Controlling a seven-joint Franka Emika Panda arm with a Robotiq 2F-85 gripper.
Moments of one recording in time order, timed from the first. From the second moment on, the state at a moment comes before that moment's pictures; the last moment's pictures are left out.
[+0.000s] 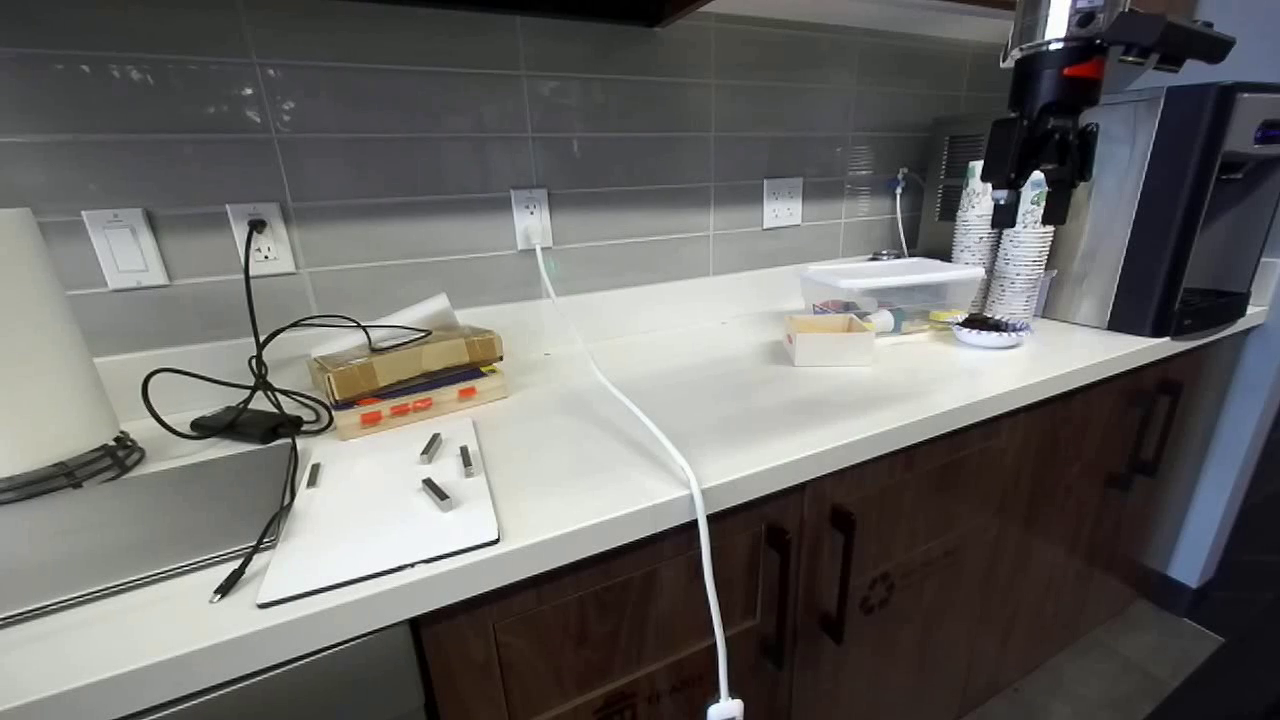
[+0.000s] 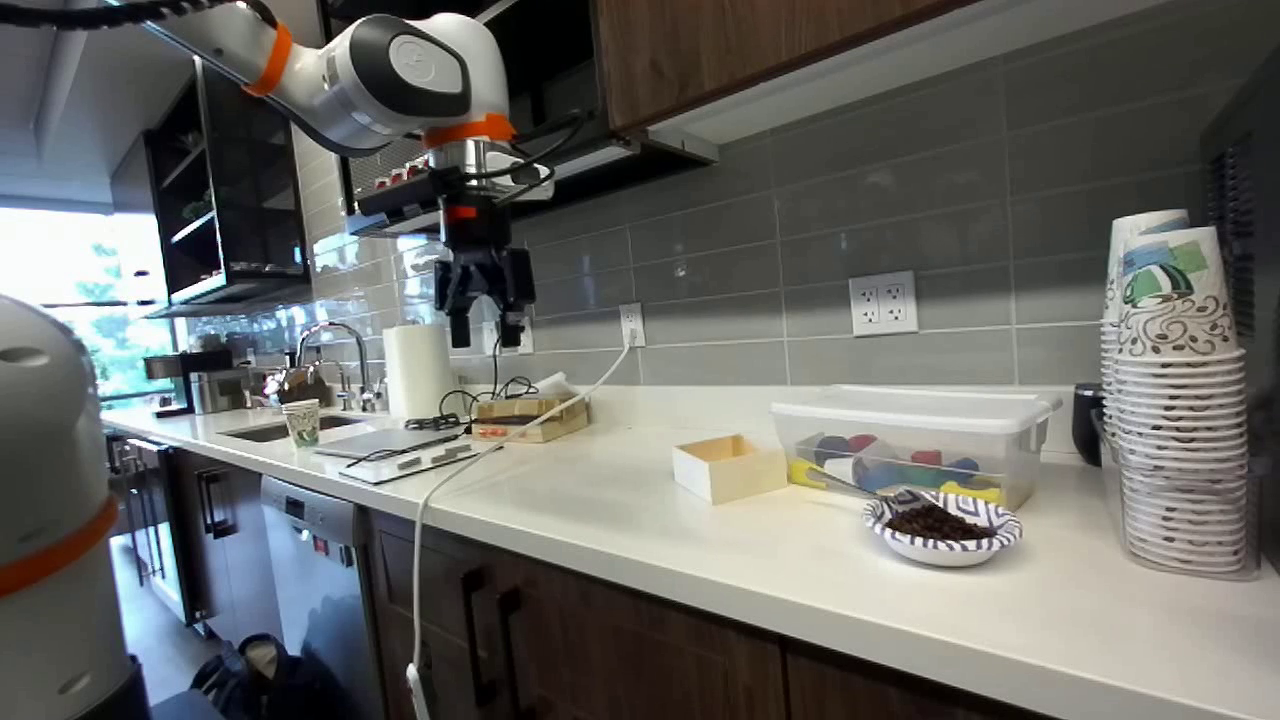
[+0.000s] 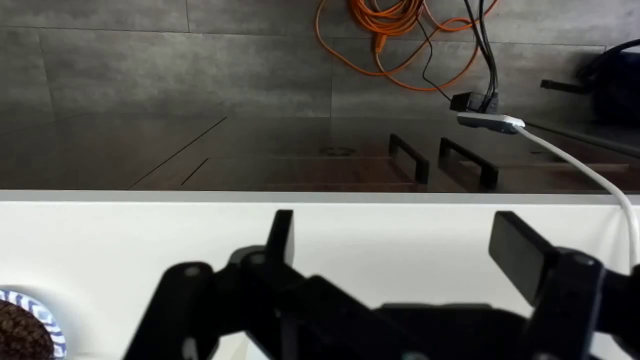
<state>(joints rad) -0.02 -0.59 0.01 -2.50 0.03 1.90 -0.02</state>
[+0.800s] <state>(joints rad) -0.05 -0.53 -0.03 -2.45 0.09 1.90 0.10</state>
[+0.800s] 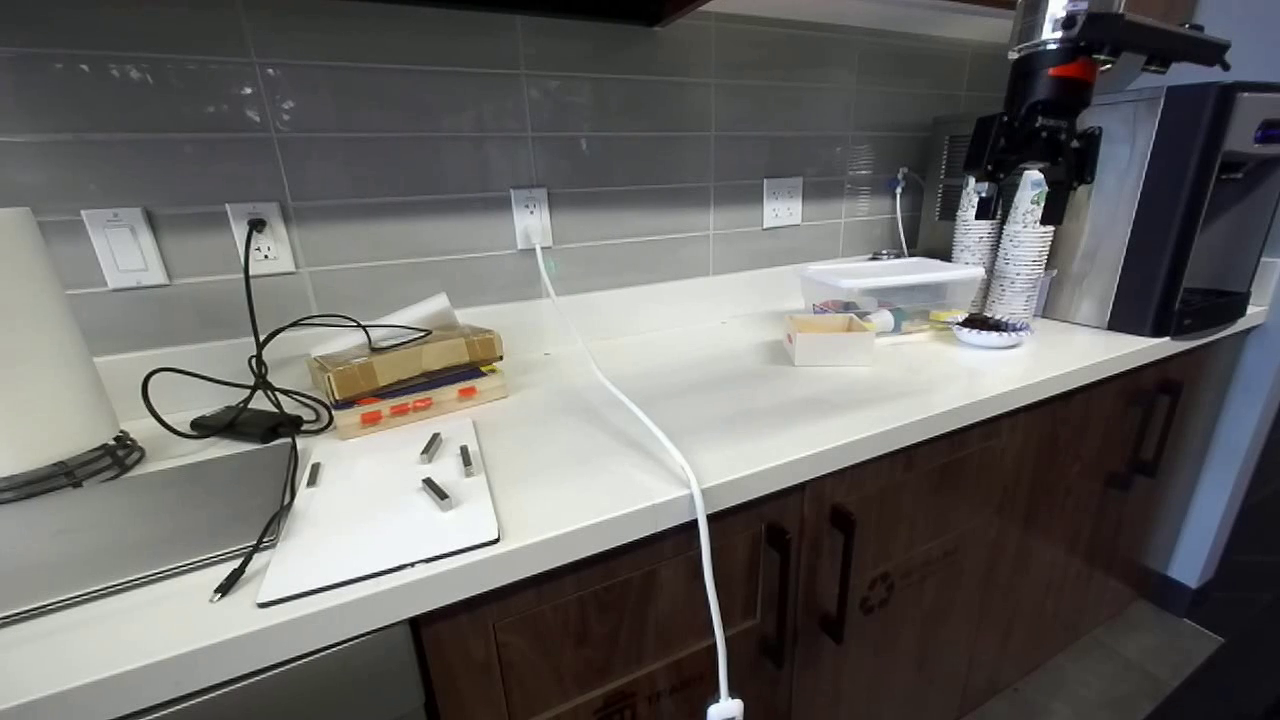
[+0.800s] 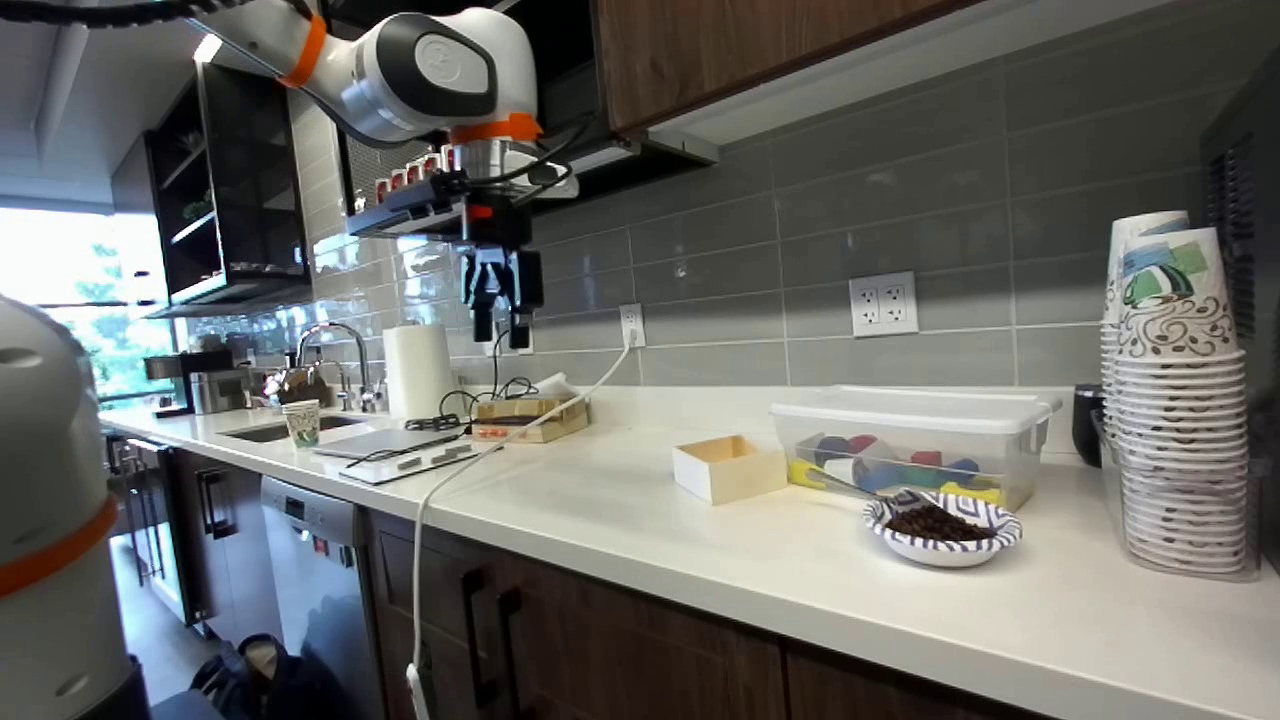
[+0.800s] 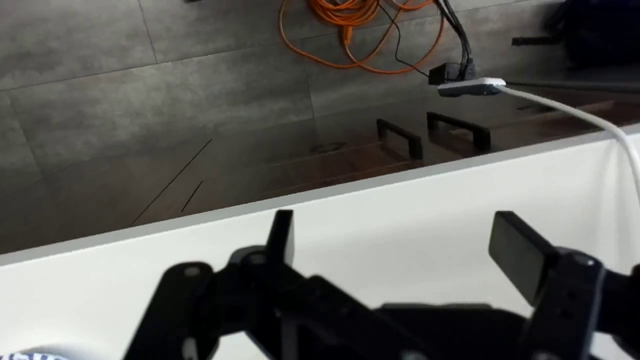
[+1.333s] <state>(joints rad) -0.16 -0.36 -0.14 -2.28 0.17 1.92 0.27</state>
